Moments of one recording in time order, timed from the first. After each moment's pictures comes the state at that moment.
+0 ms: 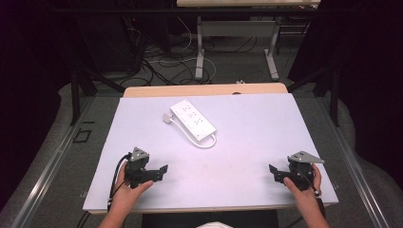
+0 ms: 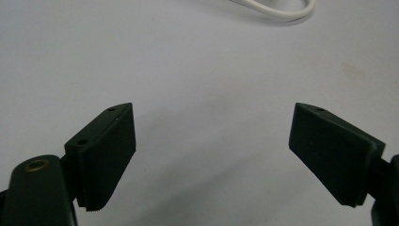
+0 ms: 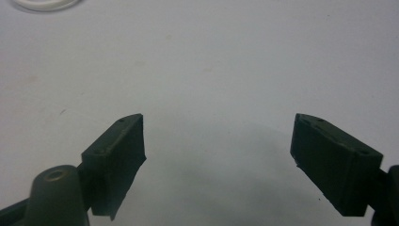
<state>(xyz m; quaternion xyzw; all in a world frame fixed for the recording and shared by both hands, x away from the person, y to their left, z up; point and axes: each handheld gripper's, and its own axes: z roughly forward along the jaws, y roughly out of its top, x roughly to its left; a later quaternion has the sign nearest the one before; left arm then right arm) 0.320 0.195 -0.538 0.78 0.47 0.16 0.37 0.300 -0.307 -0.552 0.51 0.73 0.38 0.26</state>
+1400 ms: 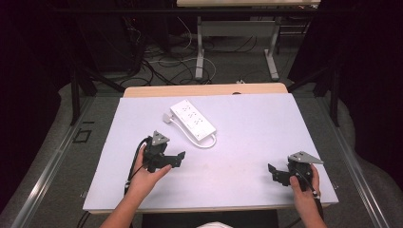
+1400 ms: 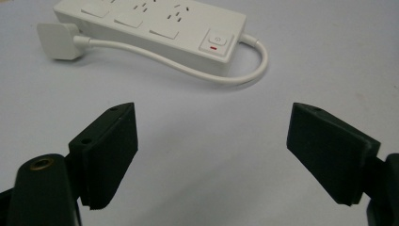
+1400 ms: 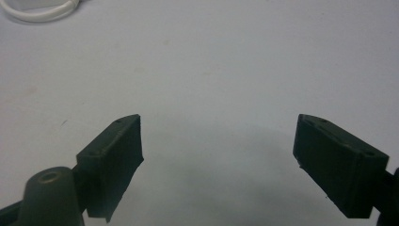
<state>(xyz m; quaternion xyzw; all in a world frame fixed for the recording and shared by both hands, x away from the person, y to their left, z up) 0.348 0.140 -0.496 0.80 0.43 0.17 0.38 0.299 -0.302 -0.552 0.52 0.72 0.38 0.26</state>
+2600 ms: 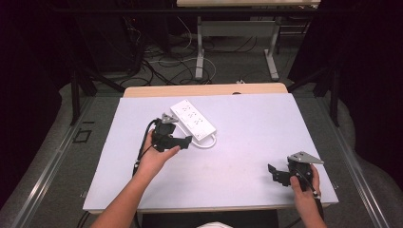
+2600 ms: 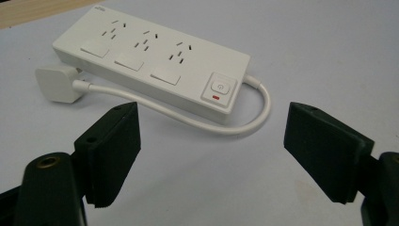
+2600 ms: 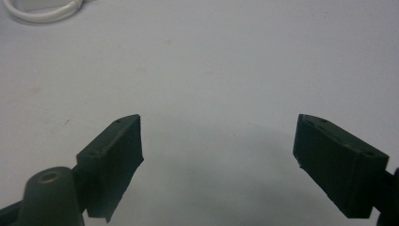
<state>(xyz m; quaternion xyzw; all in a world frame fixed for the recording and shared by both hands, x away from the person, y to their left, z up) 0.395 0.116 -0.470 0.80 0.44 0.15 0.37 0.298 -0.303 -0.552 0.52 0.72 0.39 0.25</state>
